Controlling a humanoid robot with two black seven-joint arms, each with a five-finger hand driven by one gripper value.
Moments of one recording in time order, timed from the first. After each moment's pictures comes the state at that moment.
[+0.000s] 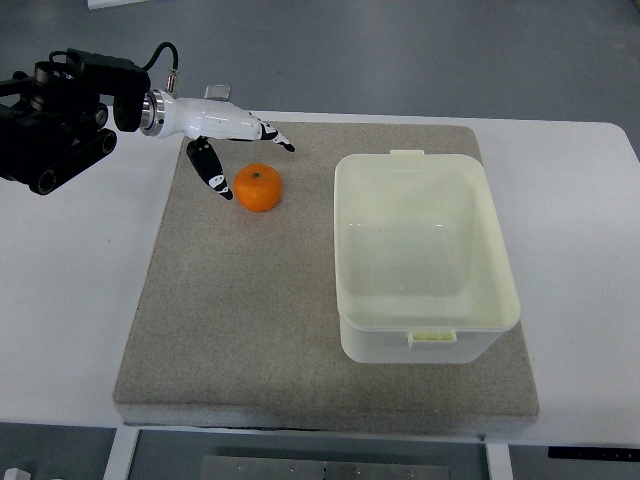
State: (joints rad) left arm -1.32 0.40 0.05 -0.66 1.52 -0.22 -0.61; right arm 0.02 0.00 -0.10 0.18 0.00 -0.15 0.14
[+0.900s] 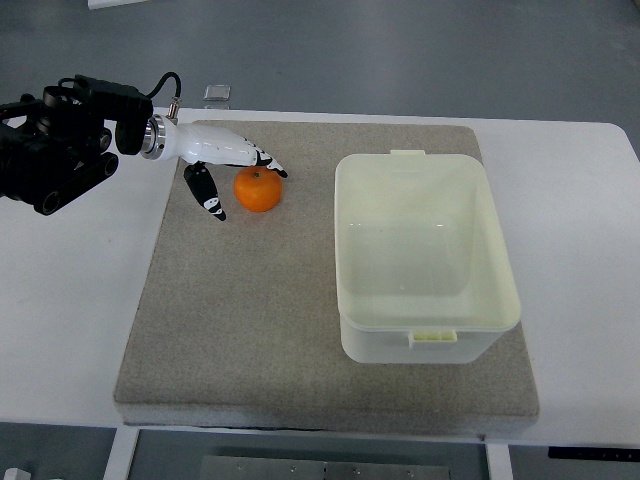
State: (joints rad) left arm -1.26 0.39 0.05 -0.64 1.57 -0.22 -0.61; right arm 0.01 0.00 -0.10 0.18 0.00 -0.15 0.14
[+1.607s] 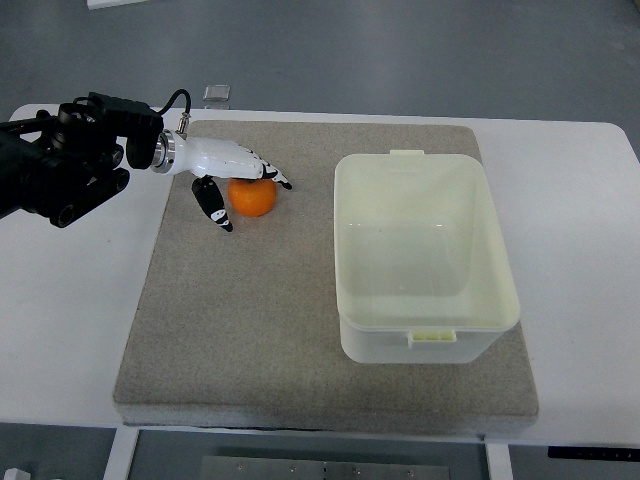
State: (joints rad) left arm -1.24 0.35 0.10 -0.60 1.56 -0.16 -0.61; right arm 0.01 0.00 -0.10 0.18 0.00 -0.15 0.14
